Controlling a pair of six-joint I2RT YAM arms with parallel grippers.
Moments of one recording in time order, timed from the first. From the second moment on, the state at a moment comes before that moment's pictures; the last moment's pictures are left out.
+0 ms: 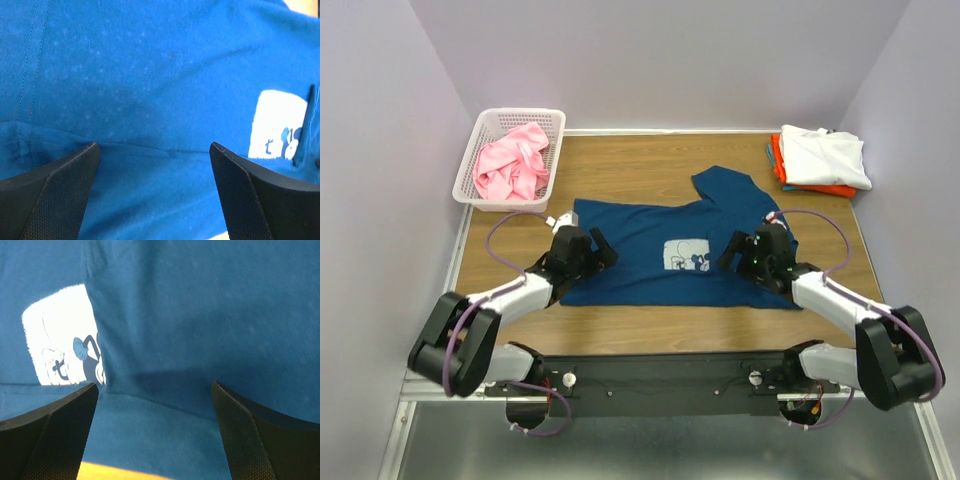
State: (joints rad) left arm -0.43 1.36 0.49 0.19 -0.03 -0.78; right arm 0.32 1.25 0.49 -0.04 0.03 0.64
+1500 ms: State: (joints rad) left arm -0.24 1.97 1.26 -0.08 -0.20 -0.62; right arm 0.18 1.91 1.20 -0.15 0.06 0.52
